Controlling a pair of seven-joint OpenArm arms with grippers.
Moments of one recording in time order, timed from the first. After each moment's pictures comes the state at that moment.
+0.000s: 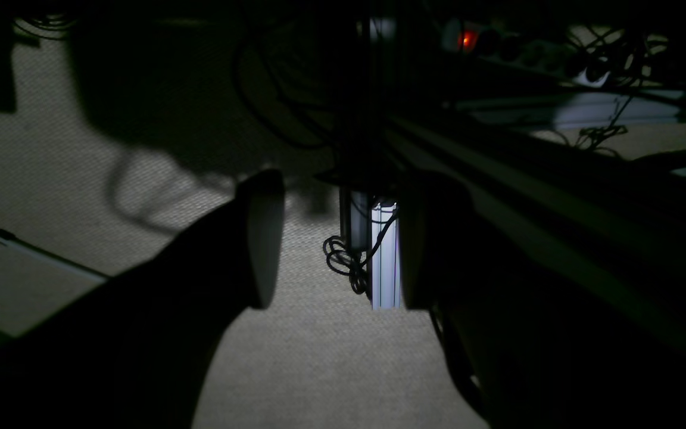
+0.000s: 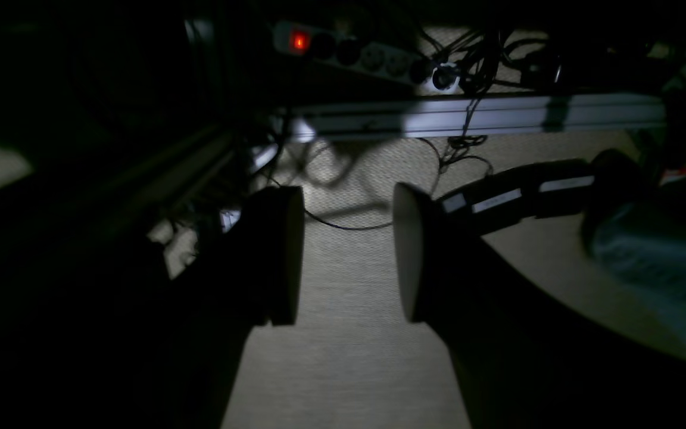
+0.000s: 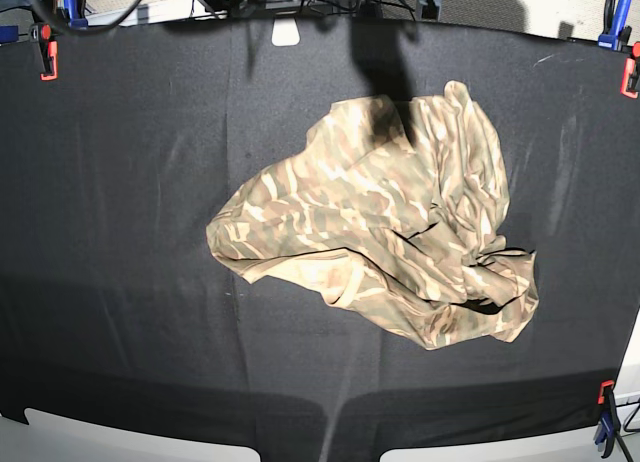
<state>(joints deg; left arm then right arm) 12.1 1.6 10.3 17.9 -7.5 -0.4 -13.5 -7.3 4.0 -19.2 16.5 16.5 1.3 4.0</state>
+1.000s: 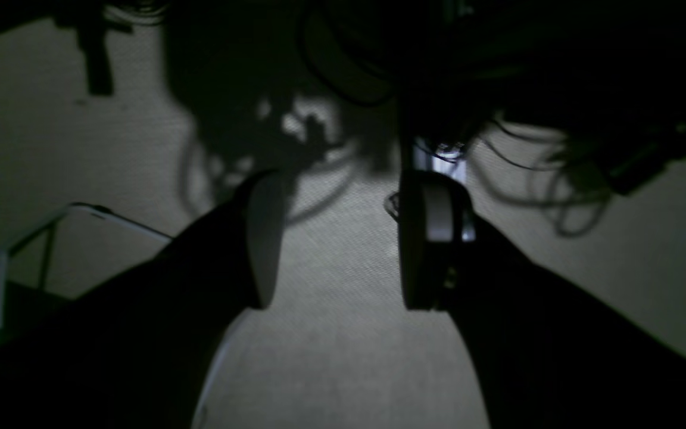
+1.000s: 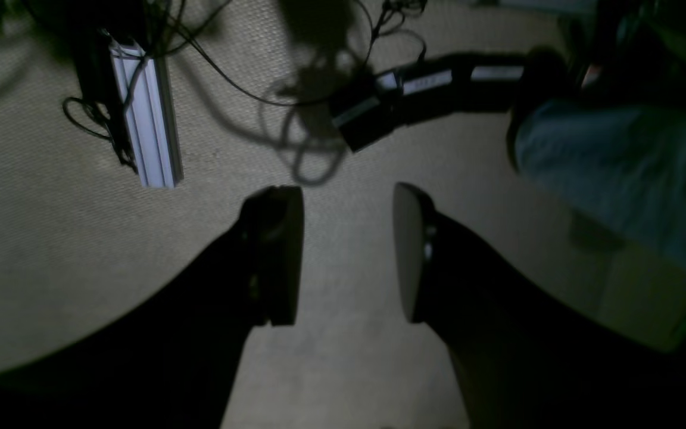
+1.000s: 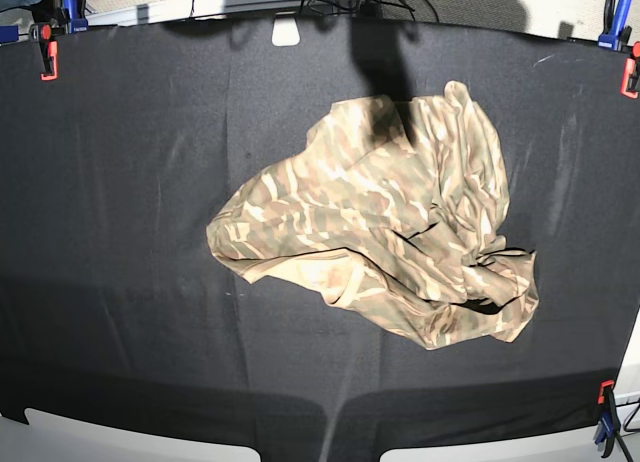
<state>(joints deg) 42.5 -11.5 10.4 52.4 -7.3 -0.6 -13.2 -41.2 19.7 -19.2 35.0 20.8 1.6 12.8</state>
